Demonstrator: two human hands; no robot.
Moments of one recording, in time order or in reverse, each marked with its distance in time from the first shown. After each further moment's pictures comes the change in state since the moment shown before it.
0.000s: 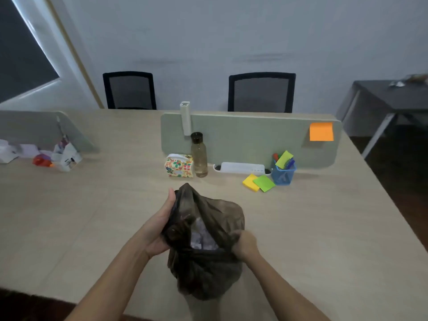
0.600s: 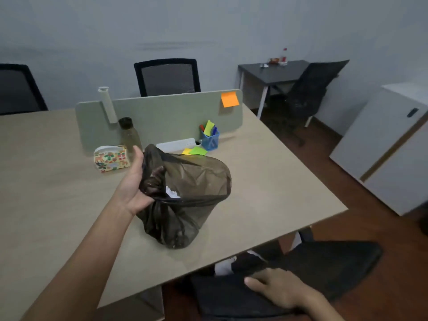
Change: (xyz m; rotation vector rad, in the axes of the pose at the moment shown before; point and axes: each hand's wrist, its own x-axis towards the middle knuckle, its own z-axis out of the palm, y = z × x) left_hand -0.024 0.009 0.003 -0.003 -0.458 0.007; right_hand -0.296 0.047 0.022 -0.096 -0.237 0.243
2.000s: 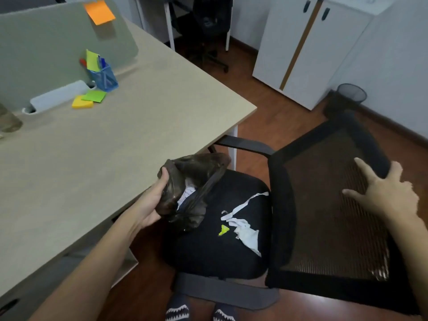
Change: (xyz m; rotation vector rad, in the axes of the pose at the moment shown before) left_hand -0.058 -0.288 0.036 0.426 -0.212 -0.541; right_hand -0.231 0.288 0.085 -0.051 0.713 1.133
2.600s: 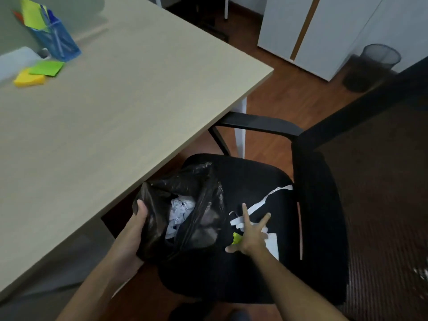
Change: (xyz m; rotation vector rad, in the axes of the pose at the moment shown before) left_hand 0.062 -0.090 -0.053 0.100 0.234 -0.105; right_hand -0.037 -0.269 0.339 0.513 -0.655 -0.129
